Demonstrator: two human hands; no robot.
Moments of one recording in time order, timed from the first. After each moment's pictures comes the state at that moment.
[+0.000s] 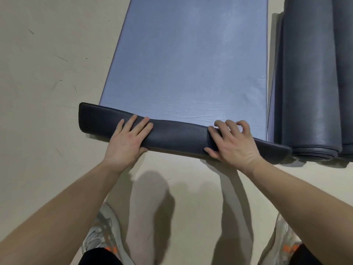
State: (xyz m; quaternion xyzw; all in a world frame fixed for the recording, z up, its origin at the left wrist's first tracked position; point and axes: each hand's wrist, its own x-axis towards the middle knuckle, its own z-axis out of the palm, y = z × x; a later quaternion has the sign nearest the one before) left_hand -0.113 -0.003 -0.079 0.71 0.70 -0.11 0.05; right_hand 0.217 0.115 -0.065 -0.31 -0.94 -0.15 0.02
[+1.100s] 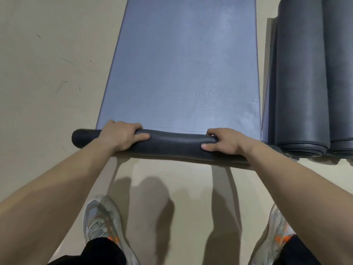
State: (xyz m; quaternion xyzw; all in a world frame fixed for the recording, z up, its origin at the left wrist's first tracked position) left_hand -0.123 0.025 -0.024 0.58 0.75 -0.19 0.26; right_hand 0.206 0.148 -0.037 -0.41 -0.80 0.39 -0.22
